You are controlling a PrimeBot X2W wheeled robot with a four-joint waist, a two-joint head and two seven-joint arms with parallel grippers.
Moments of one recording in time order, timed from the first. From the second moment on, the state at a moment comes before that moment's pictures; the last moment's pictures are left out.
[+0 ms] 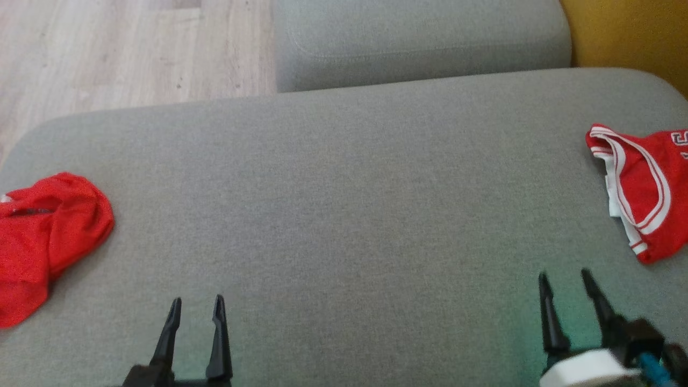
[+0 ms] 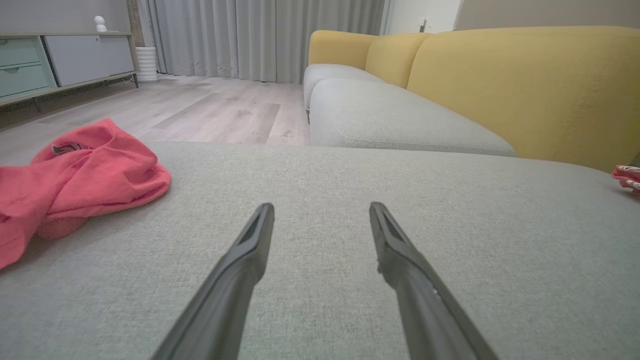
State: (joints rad) left arm 0.14 0.05 -0.14 0.20 -0.19 0.00 -0.25; right arm 0.09 -0.05 -0.06 0.26 0.00 0.13 -0.24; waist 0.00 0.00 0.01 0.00
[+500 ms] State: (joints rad) left arm 0.16 0.05 -0.13 0.23 -0.18 -0.01 -0.25; right arm 0.15 -0.04 0.00 0.22 0.01 0.13 -0.25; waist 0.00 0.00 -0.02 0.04
